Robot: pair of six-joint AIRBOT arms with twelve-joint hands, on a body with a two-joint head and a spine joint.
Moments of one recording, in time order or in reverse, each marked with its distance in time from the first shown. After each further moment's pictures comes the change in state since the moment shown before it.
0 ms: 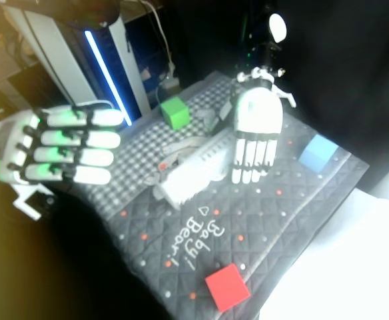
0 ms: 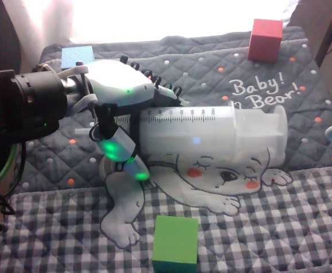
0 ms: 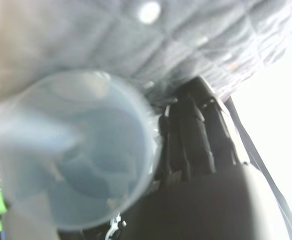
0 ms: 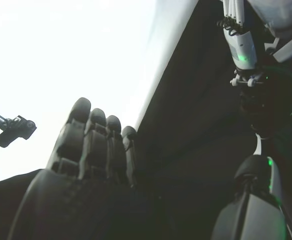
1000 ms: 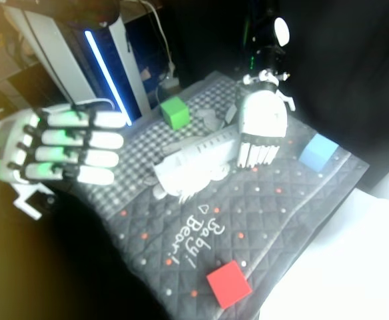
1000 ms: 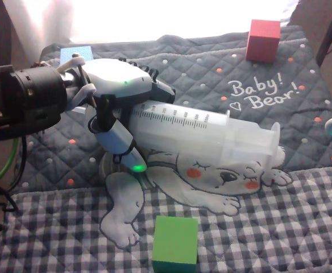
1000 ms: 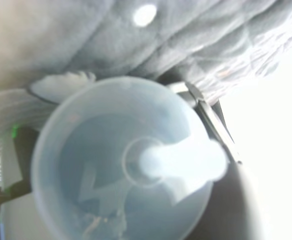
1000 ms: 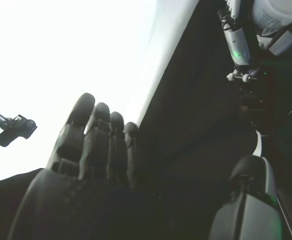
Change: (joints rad) left arm -0.010 -0.023 0.051 -0.097 -0.007 -0.001; right arm 0.000 0.000 -0.001 -0.003 0.000 0.003
